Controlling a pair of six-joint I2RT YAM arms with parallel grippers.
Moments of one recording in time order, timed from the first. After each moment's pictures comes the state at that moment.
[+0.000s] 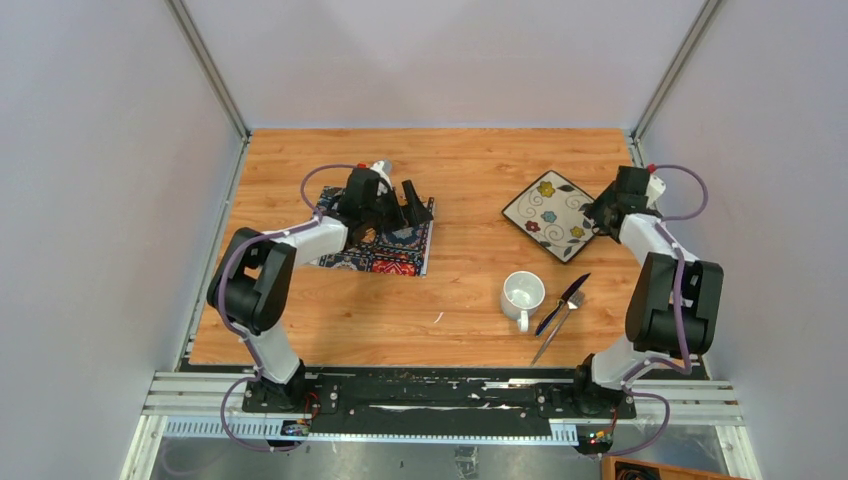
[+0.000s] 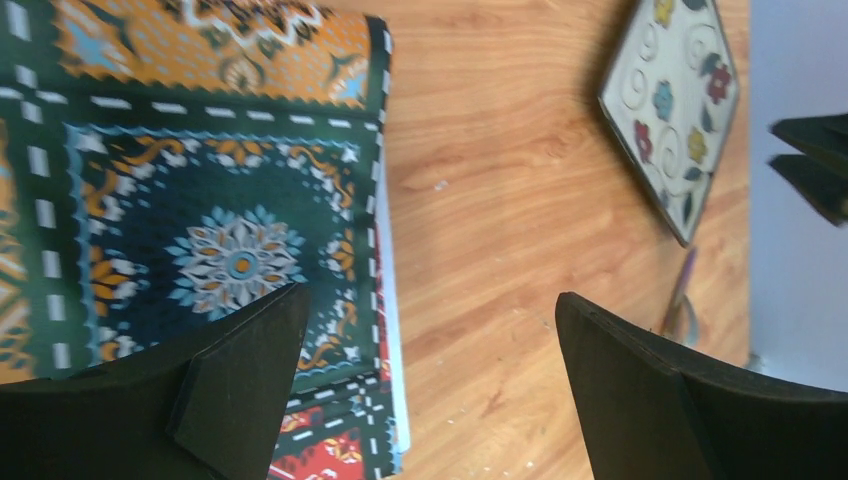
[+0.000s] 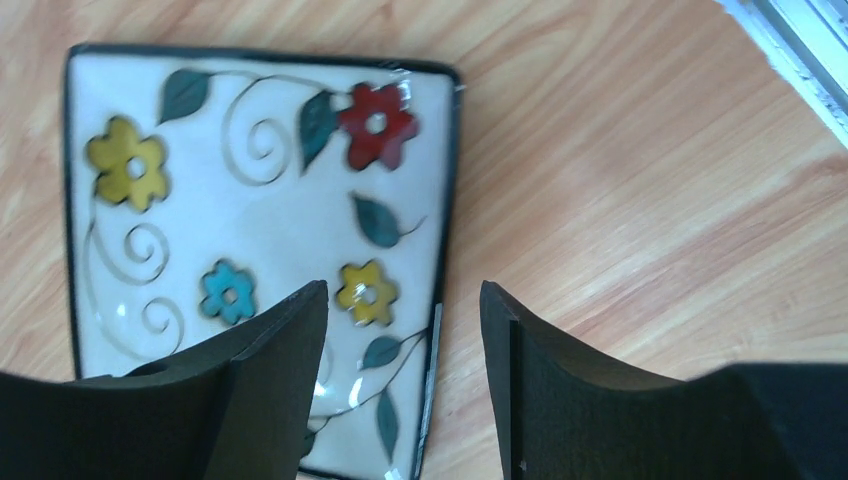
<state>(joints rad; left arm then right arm) -0.42 1.74 0.97 0.20 0.32 -0.67 -0.23 1.60 0.99 -0.21 0.16 0.52</state>
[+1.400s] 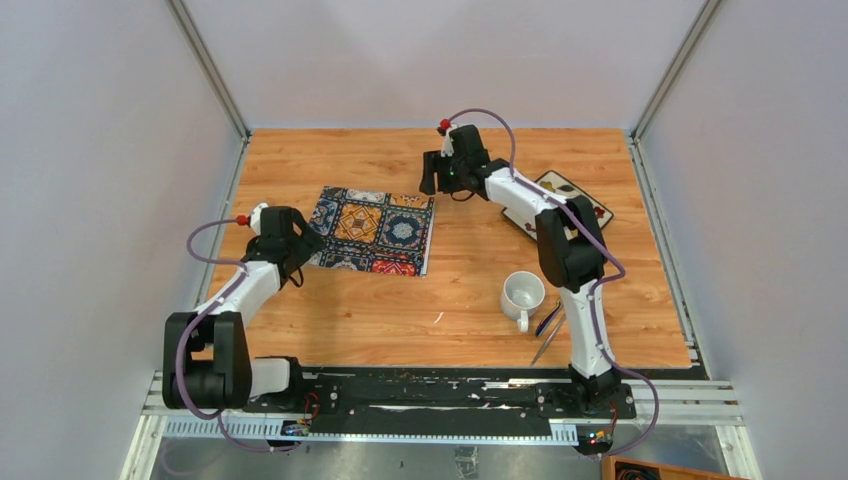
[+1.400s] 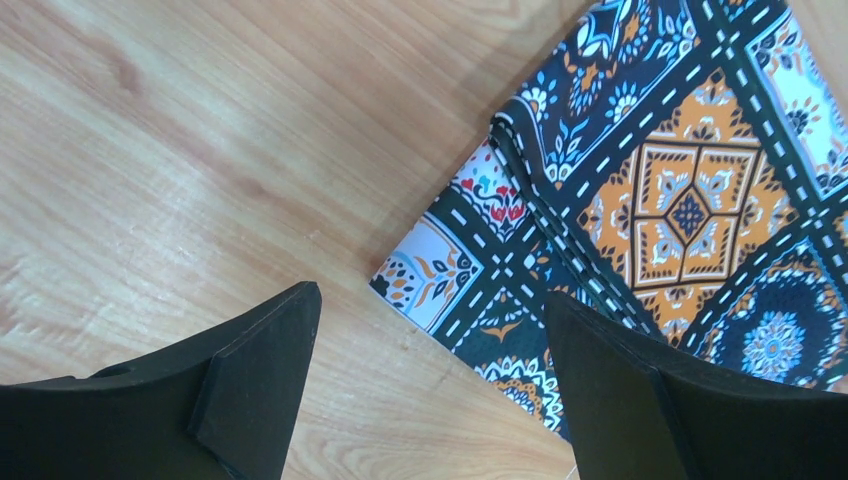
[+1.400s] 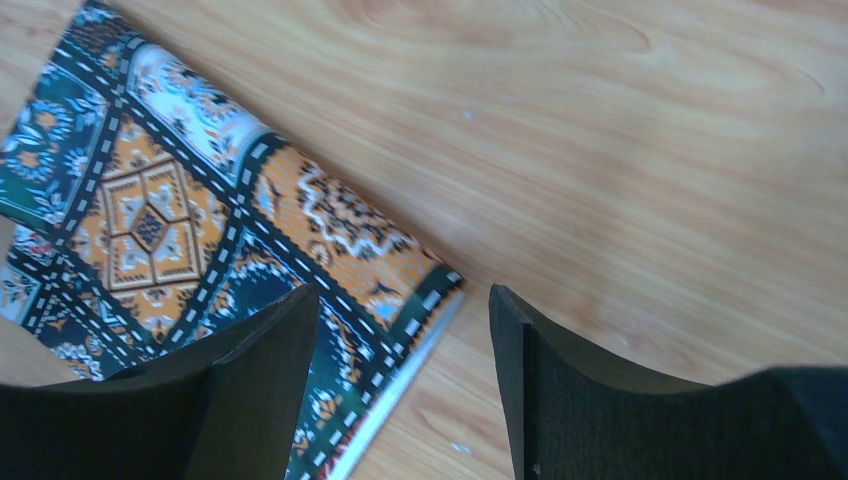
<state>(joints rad) 0.01 1.27 0.61 -0.15 -0.21 -0.66 0.48 2.18 1.75 -0.23 -0.21 0.26</state>
